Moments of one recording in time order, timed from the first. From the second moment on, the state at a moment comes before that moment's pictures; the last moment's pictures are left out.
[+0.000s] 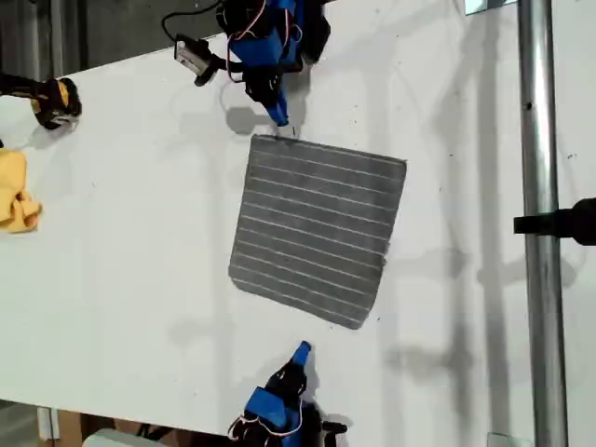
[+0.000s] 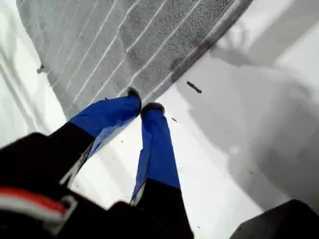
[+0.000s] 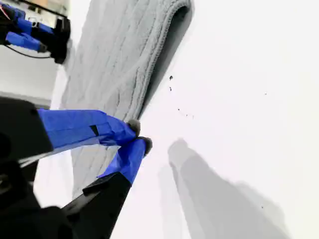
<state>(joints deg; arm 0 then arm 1) 4.2 199.0 178.4 74.5 -57.2 5.7 188.3 164.6 83.4 87.2</state>
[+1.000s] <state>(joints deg) -1.1 199.0 178.5 74.4 -83.0 -21.9 114.6 117.2 60.6 84.0</state>
